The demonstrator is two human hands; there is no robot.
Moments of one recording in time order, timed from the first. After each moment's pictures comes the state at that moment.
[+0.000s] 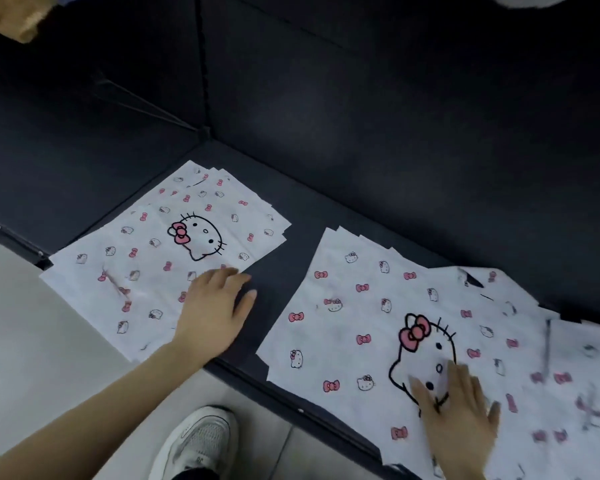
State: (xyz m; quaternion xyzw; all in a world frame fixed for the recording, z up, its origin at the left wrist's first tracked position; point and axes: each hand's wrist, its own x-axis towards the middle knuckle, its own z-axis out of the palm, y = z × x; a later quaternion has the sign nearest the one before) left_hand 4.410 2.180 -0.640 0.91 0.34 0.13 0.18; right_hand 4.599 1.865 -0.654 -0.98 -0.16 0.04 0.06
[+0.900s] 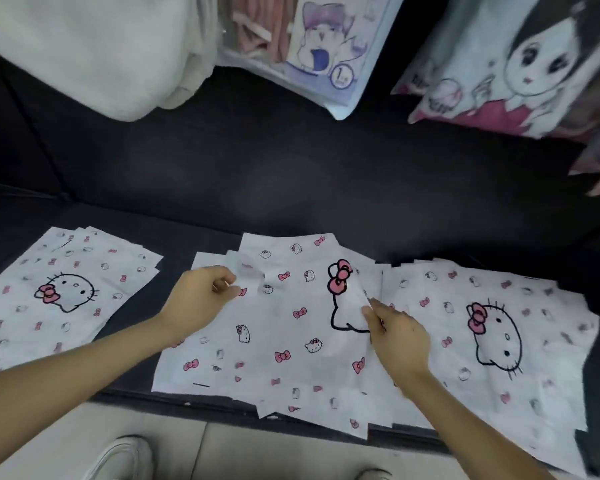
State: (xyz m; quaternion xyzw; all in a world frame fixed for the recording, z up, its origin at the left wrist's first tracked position) left_hand 4.522 2.056 -0.484 0.88 0.25 0.10 0.39; right_hand 4.648 1.780 -0.503 -0.96 -0.21 -0.08 0.18
